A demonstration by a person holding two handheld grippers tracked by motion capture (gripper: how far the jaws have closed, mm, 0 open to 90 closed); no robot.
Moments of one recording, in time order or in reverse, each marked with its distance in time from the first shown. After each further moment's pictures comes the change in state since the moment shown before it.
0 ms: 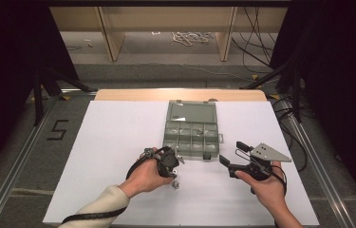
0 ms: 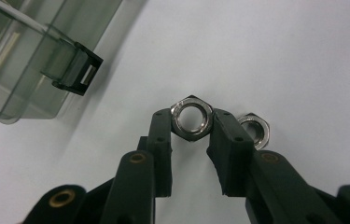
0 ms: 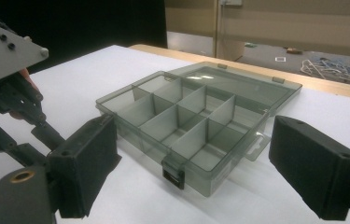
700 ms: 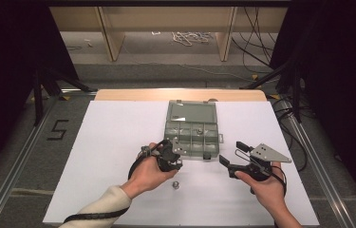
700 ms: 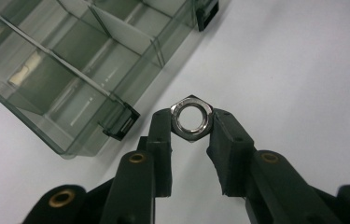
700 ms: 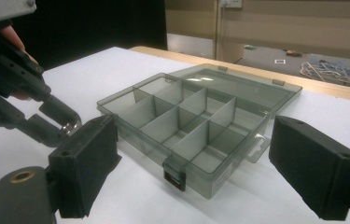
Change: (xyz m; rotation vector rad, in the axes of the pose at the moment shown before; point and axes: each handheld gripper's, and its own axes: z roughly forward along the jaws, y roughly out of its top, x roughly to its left) left arm 0.002 0.010 -0.018 -0.206 0.077 -0.072; right arm 0.002 0.000 -0.001 -0.004 0.000 -0.004
